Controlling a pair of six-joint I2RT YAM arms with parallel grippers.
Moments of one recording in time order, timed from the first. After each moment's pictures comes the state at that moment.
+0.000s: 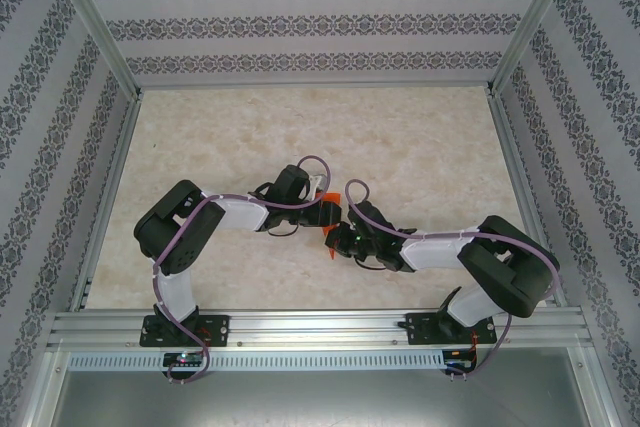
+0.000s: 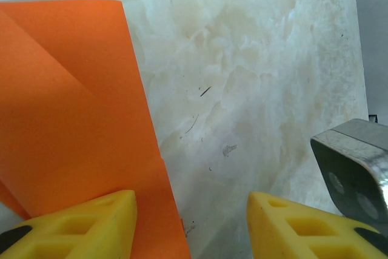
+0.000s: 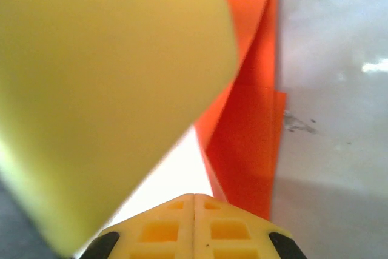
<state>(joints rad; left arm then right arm) -0.69 1.86 0.88 0.22 0.53 -0.70 0.82 1.49 0.44 0.28 -0.21 1.13</state>
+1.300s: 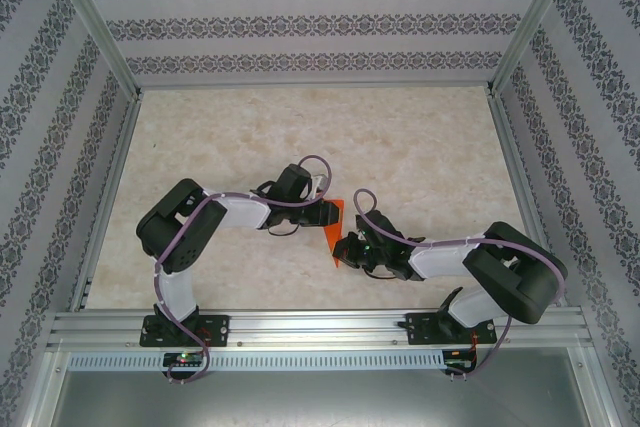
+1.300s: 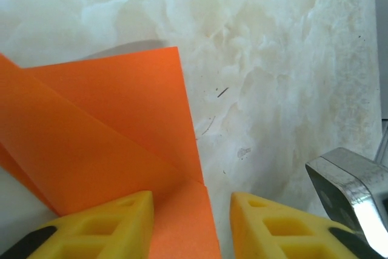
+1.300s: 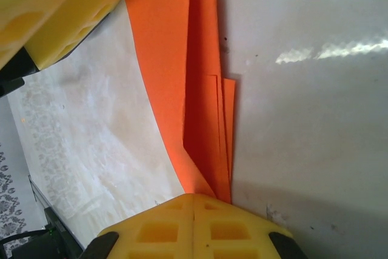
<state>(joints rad) -0.69 1.88 0.91 0.15 0.51 -0.70 0.80 1.45 0.34 0.31 -0.29 1.15</state>
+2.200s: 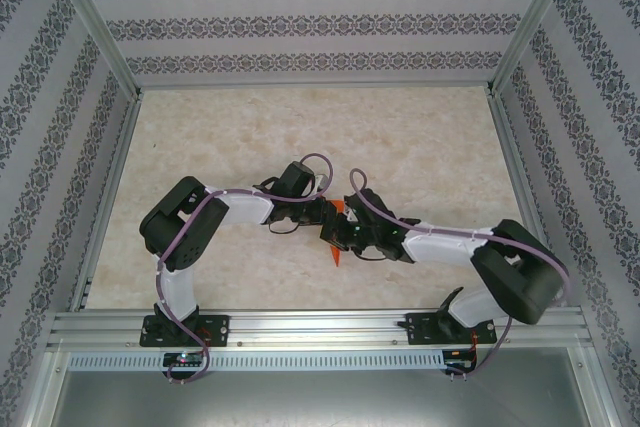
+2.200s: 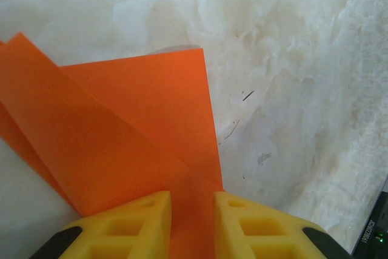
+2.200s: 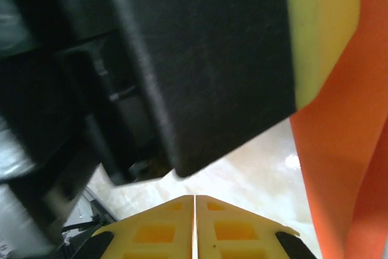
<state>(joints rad) -0.69 1.91 0.97 0.04 0.48 -0.70 0.78 1.46 0.55 0.15 -0.36 1.13</state>
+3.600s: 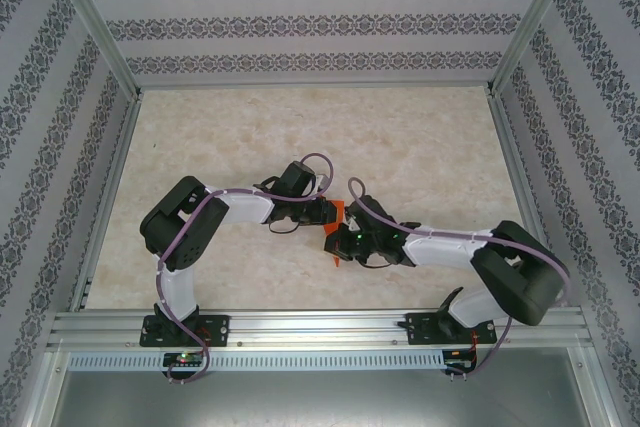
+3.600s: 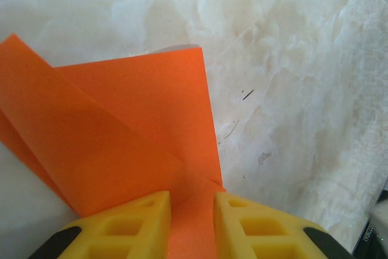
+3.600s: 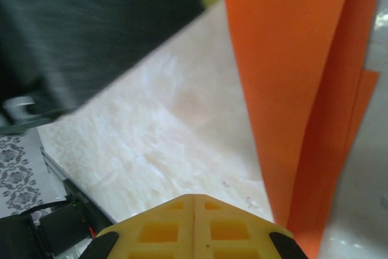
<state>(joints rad) -0.69 1.91 0.98 0.03 0.49 -0.69 0.79 1.45 0.51 0.08 -0.40 1.10</state>
